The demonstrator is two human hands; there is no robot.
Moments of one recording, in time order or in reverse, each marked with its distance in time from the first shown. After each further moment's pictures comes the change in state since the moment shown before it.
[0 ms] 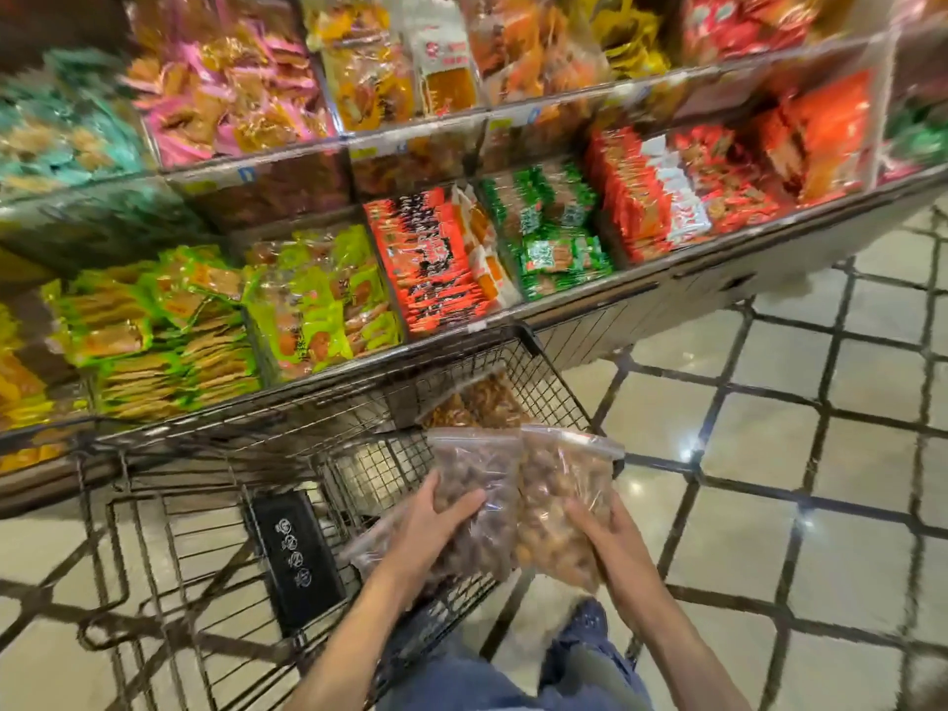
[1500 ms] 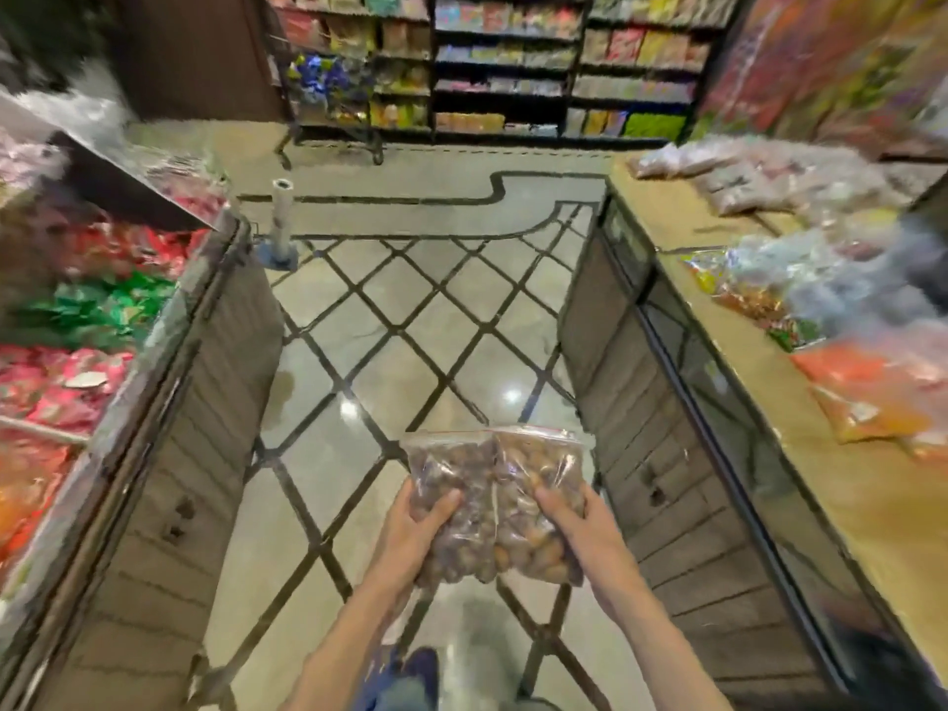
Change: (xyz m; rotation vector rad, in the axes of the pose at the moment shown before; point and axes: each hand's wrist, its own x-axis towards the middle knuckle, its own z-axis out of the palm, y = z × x) left_hand 0.257 0.095 0.964 0.503 -1.001 0.027; right_hand -0.005 -0.060 -0.811 0.619 1.023 -0.234
